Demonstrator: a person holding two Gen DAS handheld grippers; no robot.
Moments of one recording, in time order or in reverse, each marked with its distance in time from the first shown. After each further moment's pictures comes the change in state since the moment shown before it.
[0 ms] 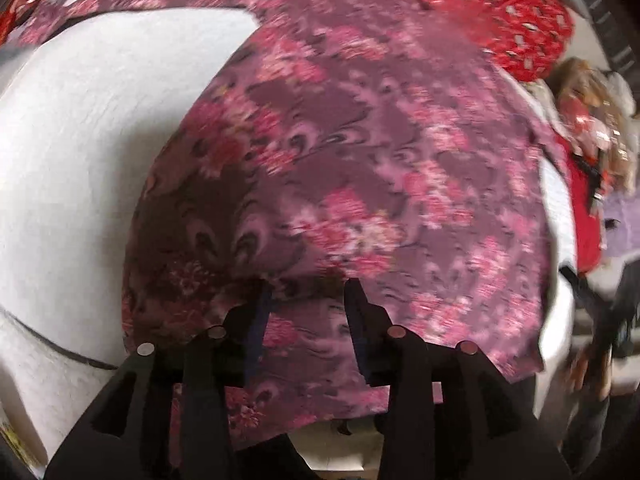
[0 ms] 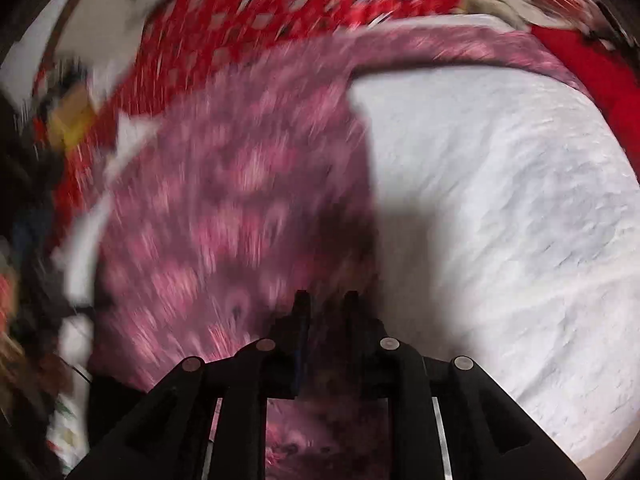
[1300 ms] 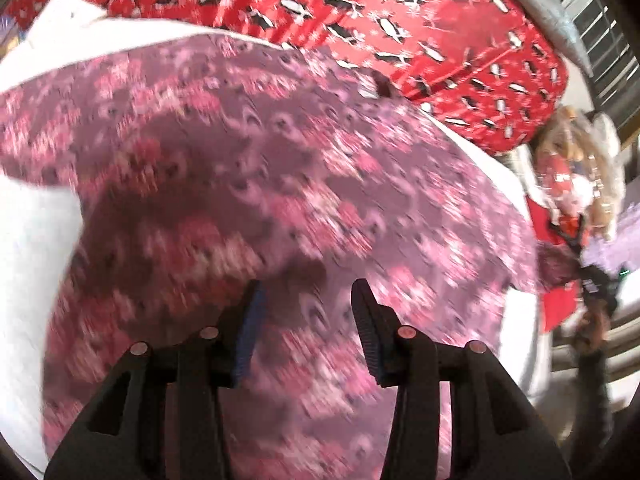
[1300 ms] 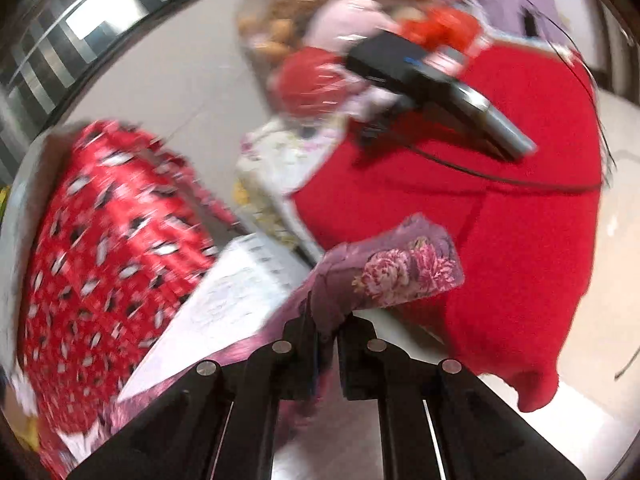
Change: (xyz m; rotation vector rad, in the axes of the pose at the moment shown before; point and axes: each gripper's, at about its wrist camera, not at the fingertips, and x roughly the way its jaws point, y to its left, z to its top) left arm 0.051 -0.078 0.164 0.009 -0.163 -0.043; right arm -0.042 -0.236 0.214 0.528 -0.491 -0.308
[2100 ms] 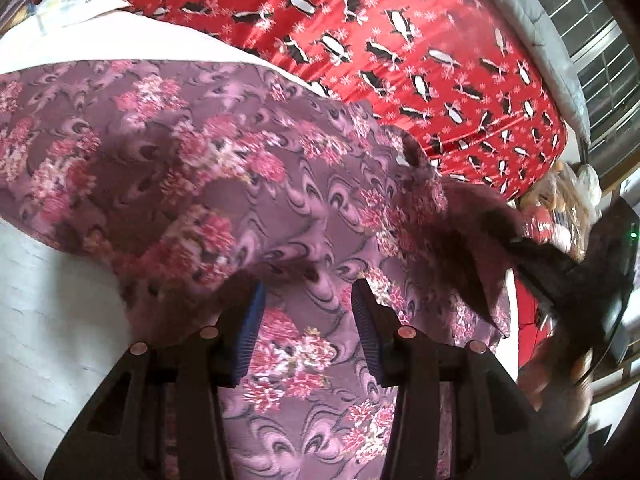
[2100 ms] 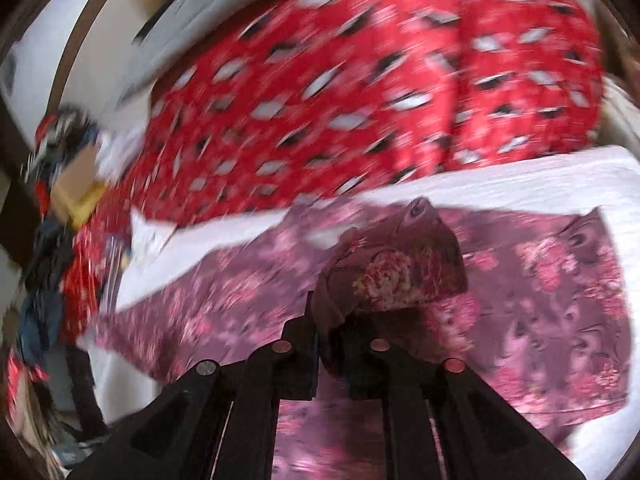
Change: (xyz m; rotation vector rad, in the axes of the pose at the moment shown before) left arm -0.001 0.069 0.037 -0.106 -0.063 -0.151; right arm 0.003 0.365 -0.274 -0.597 0.367 0.449
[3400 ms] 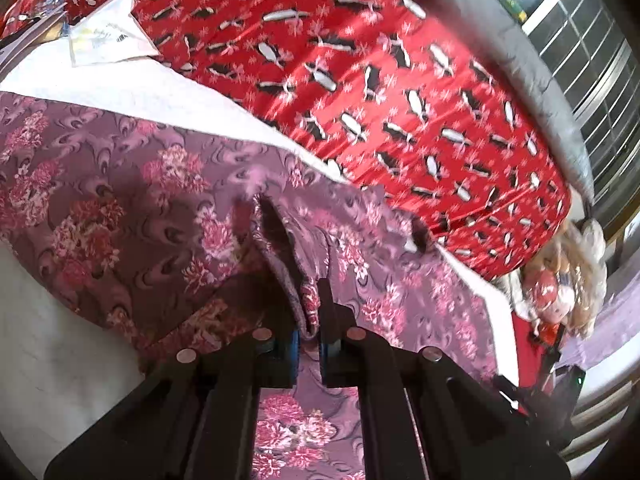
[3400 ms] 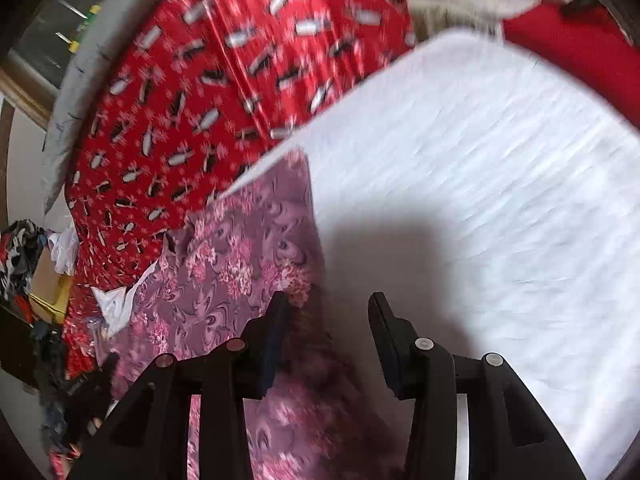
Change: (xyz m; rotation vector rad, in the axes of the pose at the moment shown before) left arm -0.007 0.005 0.027 -0.074 -0.230 0.024; right arm -0.052 -0.180 -0.057 0.437 -0.005 -0.073
